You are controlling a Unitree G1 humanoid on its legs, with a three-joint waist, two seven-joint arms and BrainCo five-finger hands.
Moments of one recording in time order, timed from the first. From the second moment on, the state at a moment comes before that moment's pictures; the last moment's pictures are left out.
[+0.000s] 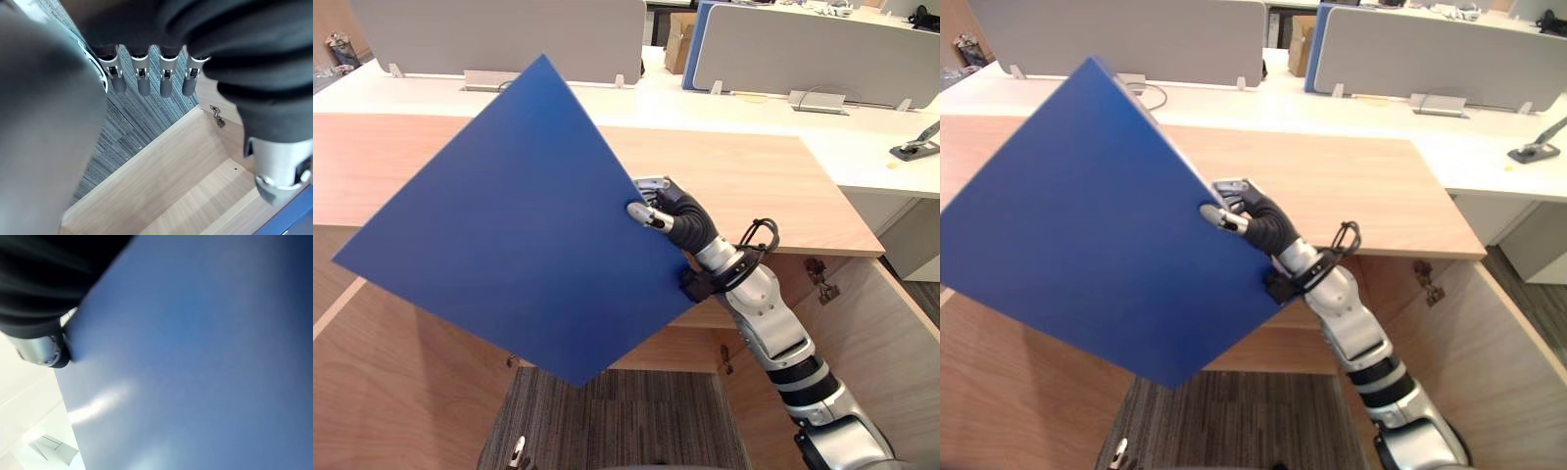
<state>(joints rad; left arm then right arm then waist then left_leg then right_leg) 0.32 0.08 0.15 0.90 -0.76 -0.03 -0.16 -0.44 -0.35 0.35 -0.20 0.17 -0.18 0.19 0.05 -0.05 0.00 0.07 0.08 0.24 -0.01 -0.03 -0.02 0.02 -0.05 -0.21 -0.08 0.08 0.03</state>
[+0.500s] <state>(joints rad) 0.32 0.09 0.16 0.92 -0.74 -0.05 -0.16 -0.44 -0.34 0.37 -0.21 0.18 -0.19 0.19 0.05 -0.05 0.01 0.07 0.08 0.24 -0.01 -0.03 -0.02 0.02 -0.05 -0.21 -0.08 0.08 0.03</state>
